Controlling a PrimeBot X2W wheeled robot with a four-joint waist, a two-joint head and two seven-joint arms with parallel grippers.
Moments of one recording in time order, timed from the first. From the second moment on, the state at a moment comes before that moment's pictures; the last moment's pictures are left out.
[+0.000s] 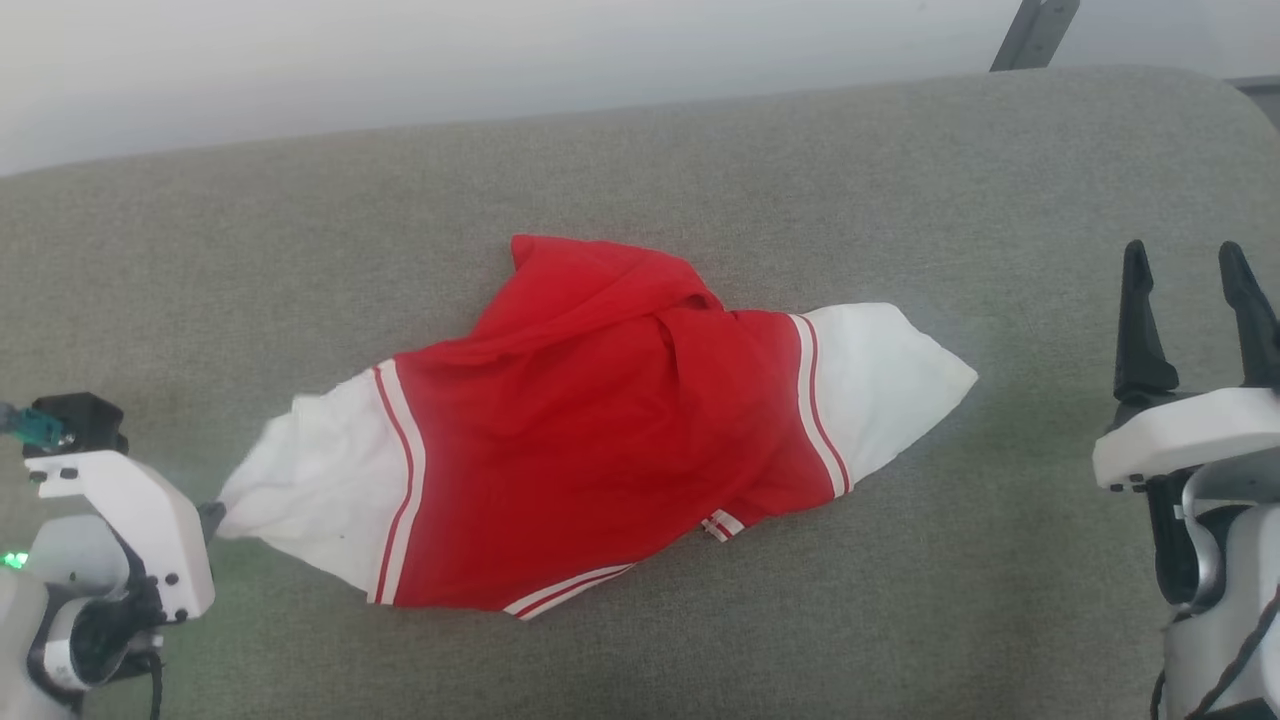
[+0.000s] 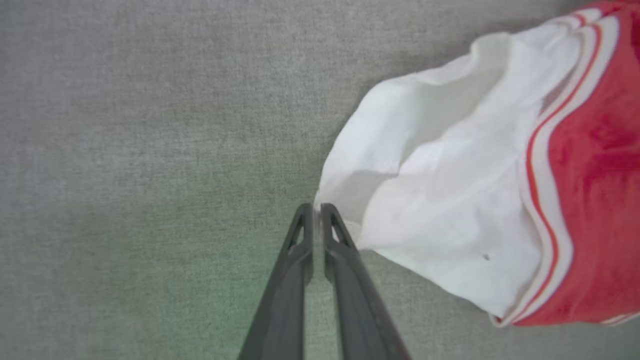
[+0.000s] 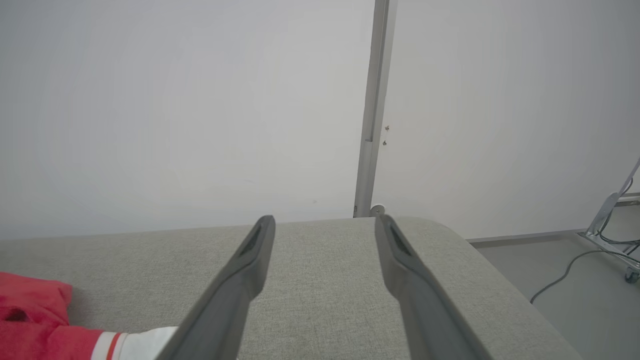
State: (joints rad) left arm -0.32 0.69 -0.30 0.32 -0.90 0.08 0.55; right arm -0.33 -0.08 -0.24 0.16 0.07 0.13 -0.11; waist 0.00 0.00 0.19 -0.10
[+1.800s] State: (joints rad) left arm -0.57 0.64 -0.42 0.40 -0.87 0.04 0.71; right arm -0.37 -0.27 -0.01 0.19 0.36 0.13 0.49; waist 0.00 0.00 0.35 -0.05
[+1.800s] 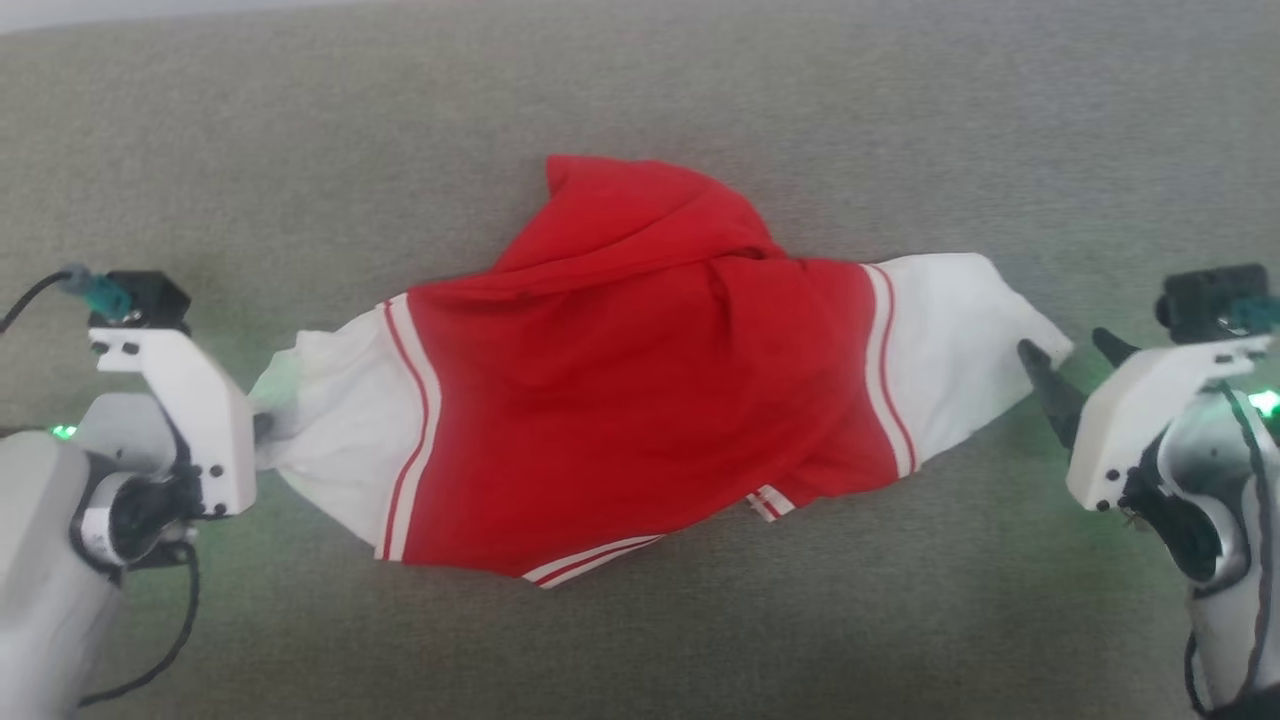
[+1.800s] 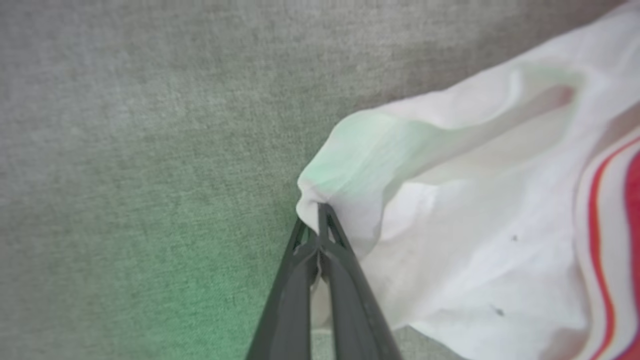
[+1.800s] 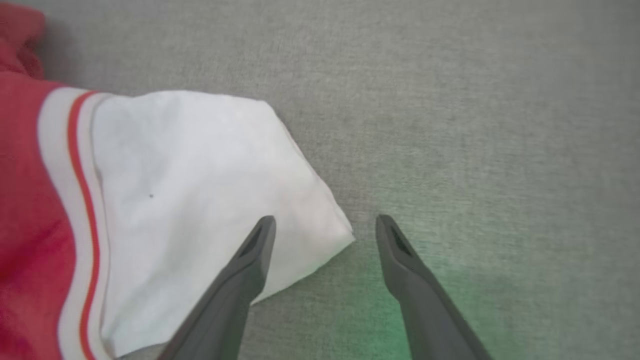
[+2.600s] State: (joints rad) left arm -0.73 0.62 -0.43 0.33 -0.84 0.02 0.66; right arm -0.59 -0.37 0.09 0.26 0.57 0.13 0.74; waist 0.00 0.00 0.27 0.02
